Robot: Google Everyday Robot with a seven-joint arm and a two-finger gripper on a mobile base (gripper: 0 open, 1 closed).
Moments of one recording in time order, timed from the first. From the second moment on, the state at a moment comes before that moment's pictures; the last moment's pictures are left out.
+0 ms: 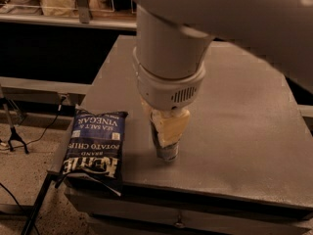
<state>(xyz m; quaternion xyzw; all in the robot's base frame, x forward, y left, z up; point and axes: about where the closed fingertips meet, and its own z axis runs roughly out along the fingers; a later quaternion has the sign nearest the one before) 0.386 -0.002 0.935 -0.85 0.52 -0.05 0.09</state>
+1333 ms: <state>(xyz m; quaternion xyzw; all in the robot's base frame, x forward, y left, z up) 0.409 0.017 0.942 -0.87 0.47 0.05 0.16</state>
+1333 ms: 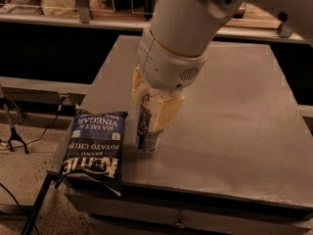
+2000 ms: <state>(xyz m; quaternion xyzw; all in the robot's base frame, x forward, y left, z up) 0.416 0.024 0.933 -0.88 0.46 0.03 0.14</state>
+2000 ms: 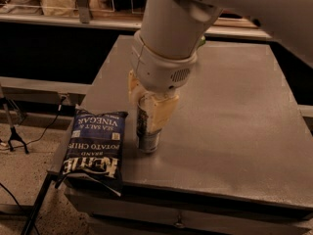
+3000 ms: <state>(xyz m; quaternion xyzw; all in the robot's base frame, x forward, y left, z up) 0.414 0.028 0.941 -0.88 0.45 0.02 0.15</state>
